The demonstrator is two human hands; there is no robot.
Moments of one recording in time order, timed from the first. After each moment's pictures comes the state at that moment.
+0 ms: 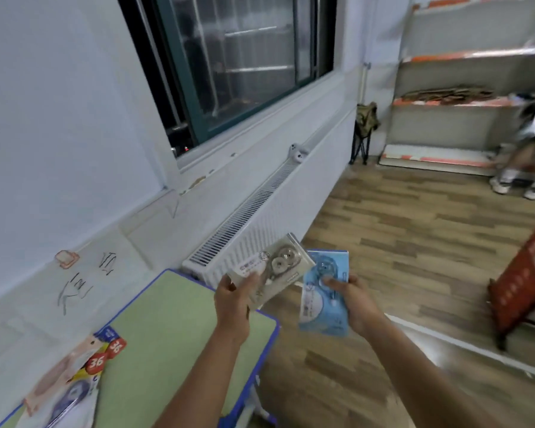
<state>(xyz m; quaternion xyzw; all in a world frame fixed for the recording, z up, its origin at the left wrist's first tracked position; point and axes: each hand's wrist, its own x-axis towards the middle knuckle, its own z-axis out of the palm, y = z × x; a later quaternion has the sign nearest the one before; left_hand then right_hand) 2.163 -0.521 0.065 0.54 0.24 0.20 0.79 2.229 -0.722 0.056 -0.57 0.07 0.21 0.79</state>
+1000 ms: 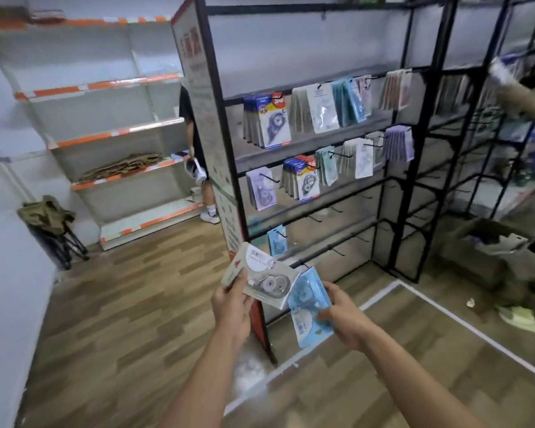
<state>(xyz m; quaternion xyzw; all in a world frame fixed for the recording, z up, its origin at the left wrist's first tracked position) 2.441 -1.192 0.095 0.48 -0.01 -0.24 0.84 2.297 -1.324 0.070 -0.60 0.32 -0.13 0.72</state>
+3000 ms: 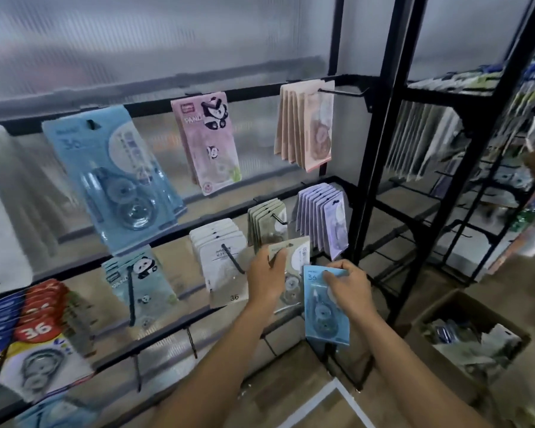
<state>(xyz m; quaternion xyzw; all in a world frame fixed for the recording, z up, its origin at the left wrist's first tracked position) 2.538 -2.085 0.082 0.75 -0.25 -0.12 0.60 2.418 -2.180 0.065 -0.69 0.42 -0.32 0.50</state>
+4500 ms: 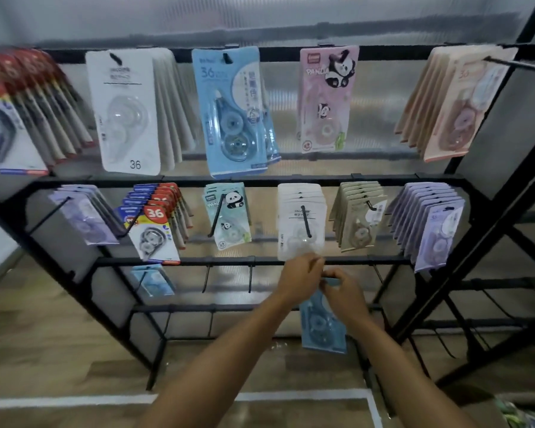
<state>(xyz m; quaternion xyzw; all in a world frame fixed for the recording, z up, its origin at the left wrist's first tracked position) 2.530 -2.038 0.046 0.86 -0.24 -0.11 0.44 2.470 -2.139 0.019 -0.81 0.17 -0.10 0.54</state>
